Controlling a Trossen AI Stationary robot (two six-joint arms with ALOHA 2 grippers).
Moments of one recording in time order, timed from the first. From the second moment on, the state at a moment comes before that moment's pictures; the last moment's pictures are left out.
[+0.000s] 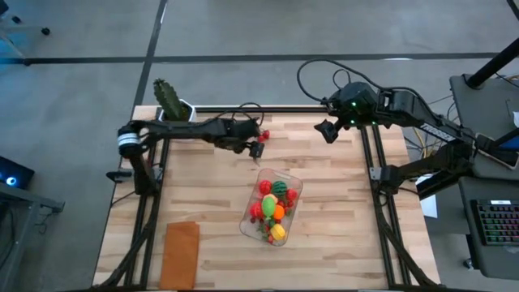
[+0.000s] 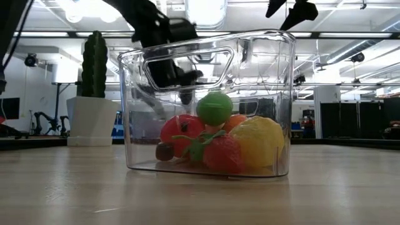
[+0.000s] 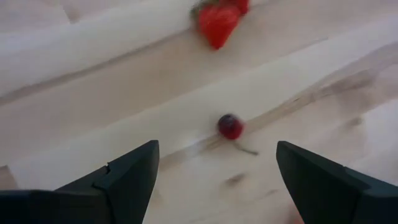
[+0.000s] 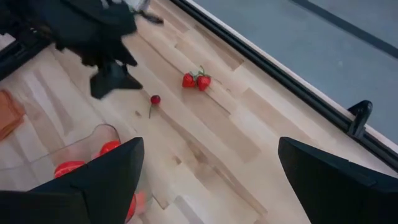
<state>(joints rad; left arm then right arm) 0.29 1.75 1.30 -0.69 -0.14 -0.90 -0.32 1.23 1.55 -1.16 0.16 0.40</state>
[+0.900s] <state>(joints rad) 0.31 1.91 1.31 -0.53 -0.08 -0.88 -0.32 1.25 1.55 -1.11 0.21 0.46</state>
